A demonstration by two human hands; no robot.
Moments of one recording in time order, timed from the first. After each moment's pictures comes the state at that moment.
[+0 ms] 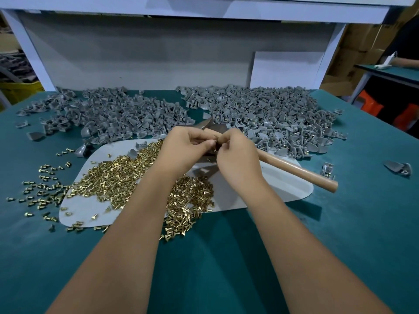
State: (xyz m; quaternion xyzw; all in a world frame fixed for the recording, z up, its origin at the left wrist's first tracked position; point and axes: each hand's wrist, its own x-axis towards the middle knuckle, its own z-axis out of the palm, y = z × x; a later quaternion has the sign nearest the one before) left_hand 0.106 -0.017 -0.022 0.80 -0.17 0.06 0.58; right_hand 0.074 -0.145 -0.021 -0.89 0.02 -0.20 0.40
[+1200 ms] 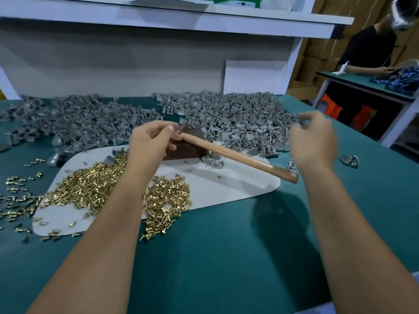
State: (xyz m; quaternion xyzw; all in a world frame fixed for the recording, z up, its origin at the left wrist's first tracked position) left_hand 0.101 -0.014 -0.016 0.73 -0.09 0.12 0.67; right_hand 0.038 -0.288 0.020 -0.84 0.30 -0.36 0.28
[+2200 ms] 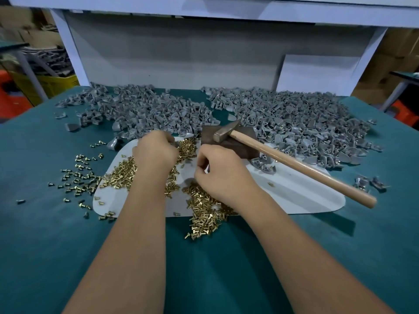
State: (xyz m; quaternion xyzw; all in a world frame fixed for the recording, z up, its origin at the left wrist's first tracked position) left_hand 0.125 0.057 -0.034 0.94 0.13 0.12 0.28; right_hand 0.064 -0.091 -0.025 -0.93 -0.20 -0.13 0.28
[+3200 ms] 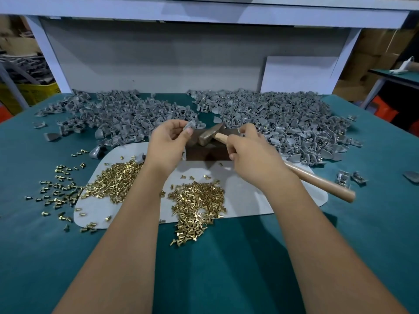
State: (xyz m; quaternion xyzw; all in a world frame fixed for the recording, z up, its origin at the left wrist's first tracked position) left_hand 0.120 0.015 -0.025 0.76 -0.06 0.15 0.63; right_hand 0.079 -0.160 -0.002 -0.98 -0.08 -0.12 0.11
